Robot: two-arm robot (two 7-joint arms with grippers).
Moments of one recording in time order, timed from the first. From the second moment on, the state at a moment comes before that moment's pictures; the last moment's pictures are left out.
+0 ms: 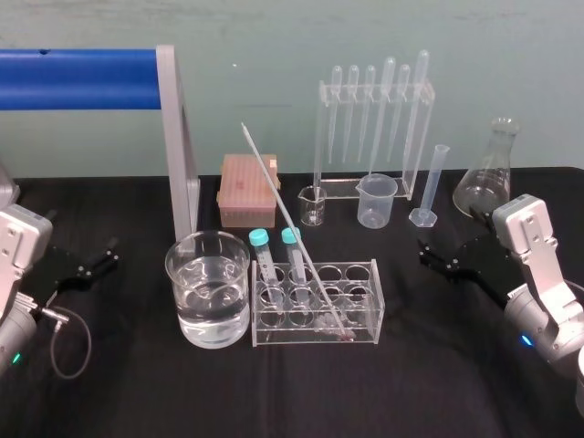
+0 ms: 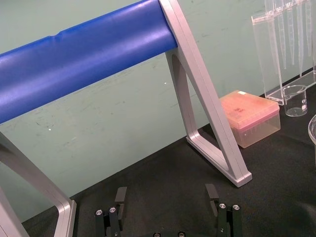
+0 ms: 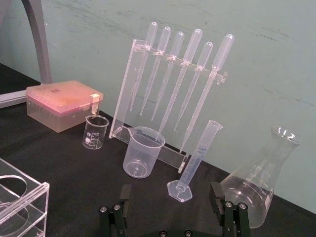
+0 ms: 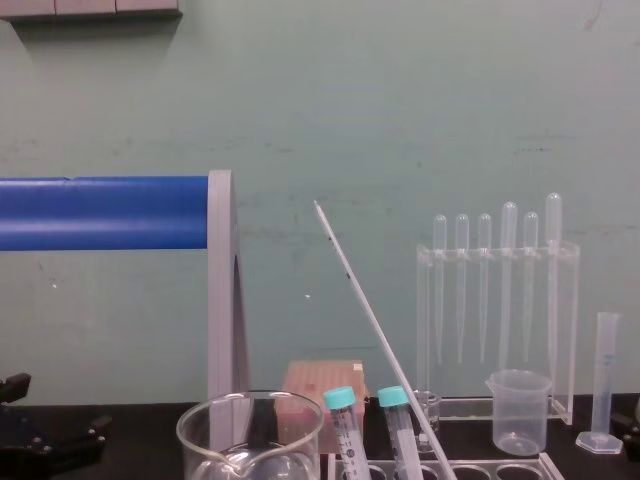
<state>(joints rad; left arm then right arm) -0.20 0.60 0.45 -1.41 -0.25 -0.12 0.03 0.20 0.60 -0.45 -1.41 0.25 -0.12 -0.03</state>
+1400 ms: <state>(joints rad) -0.20 0.60 0.45 -1.41 -0.25 -0.12 0.03 0.20 0.60 -0.45 -1.41 0.25 -0.12 -0.03</state>
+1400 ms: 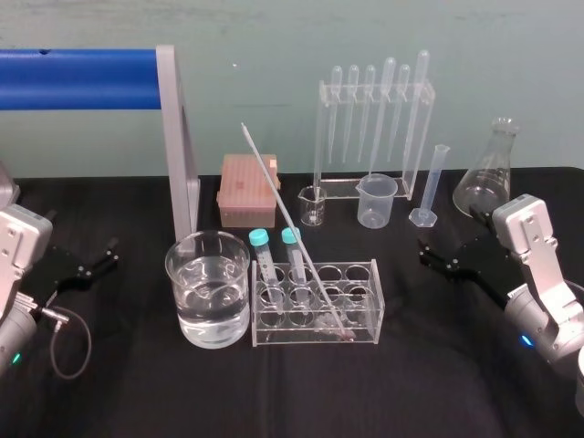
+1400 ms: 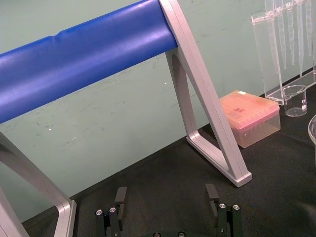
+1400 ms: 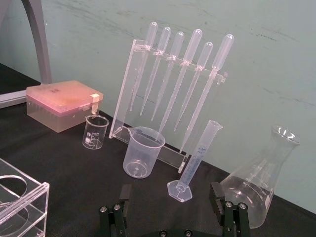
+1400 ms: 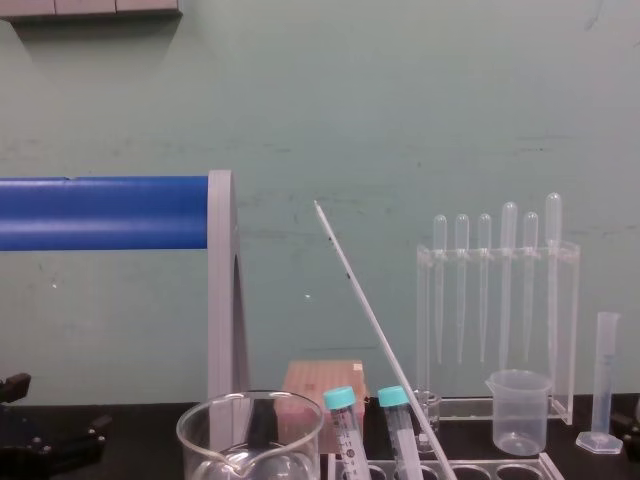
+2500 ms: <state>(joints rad) -0.20 0.60 0.45 -1.41 -0.25 -0.12 0.03 0.22 0.58 -0.32 -1.57 0.67 0.14 0.34</state>
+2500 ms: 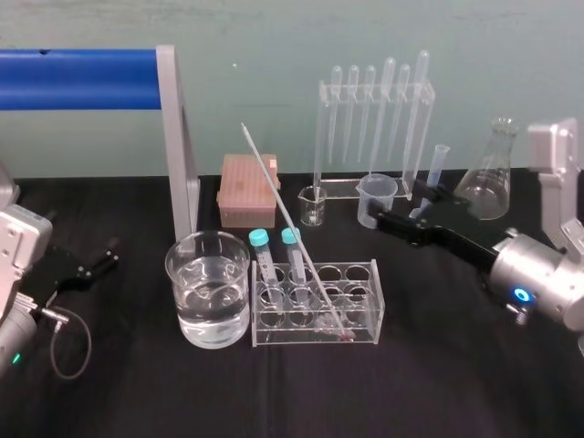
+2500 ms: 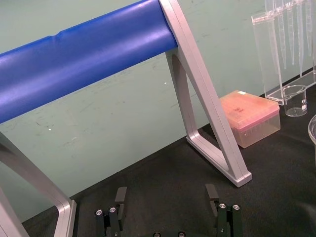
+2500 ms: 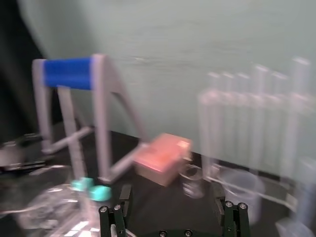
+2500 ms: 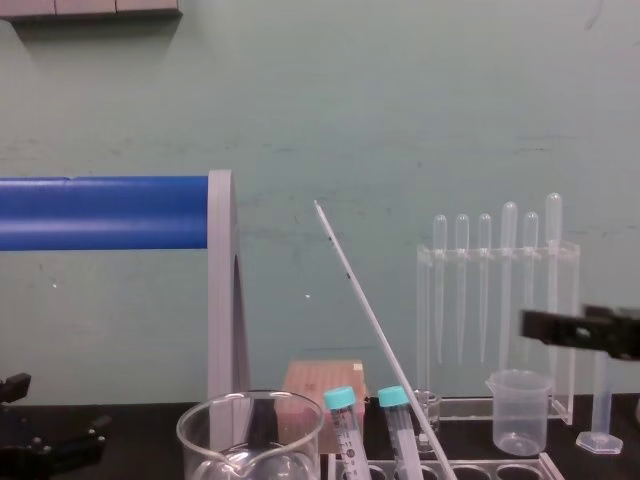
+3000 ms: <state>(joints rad) -0.20 0.60 0.45 -1.41 -0.25 -0.12 0.03 0.45 0.56 -0.50 -1.54 0.62 0.20 0.59</state>
